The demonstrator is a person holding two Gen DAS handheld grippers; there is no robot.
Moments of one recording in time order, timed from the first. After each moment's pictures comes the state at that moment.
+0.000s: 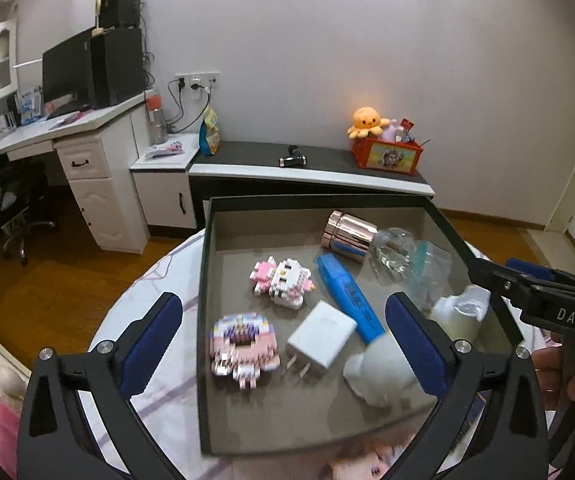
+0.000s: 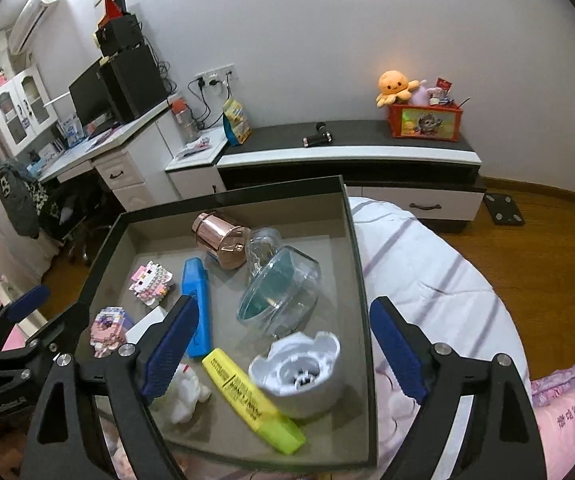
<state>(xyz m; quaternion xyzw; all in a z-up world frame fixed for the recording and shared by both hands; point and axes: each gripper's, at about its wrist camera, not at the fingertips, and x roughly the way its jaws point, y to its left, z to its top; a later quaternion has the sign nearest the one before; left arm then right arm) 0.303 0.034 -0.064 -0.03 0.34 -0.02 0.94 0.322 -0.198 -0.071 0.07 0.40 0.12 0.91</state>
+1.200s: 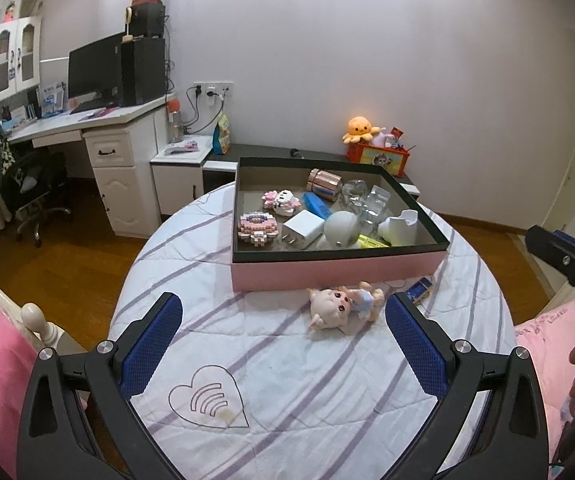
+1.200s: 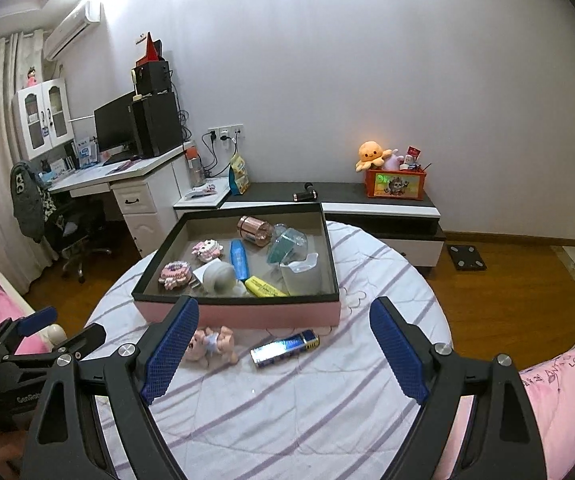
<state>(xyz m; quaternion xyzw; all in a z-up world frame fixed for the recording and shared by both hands) 0.121 0.033 -0.048 -0.05 0.32 -0.01 0.95 0.125 -0.204 -0.015 0.02 0.29 0.09 0.95</state>
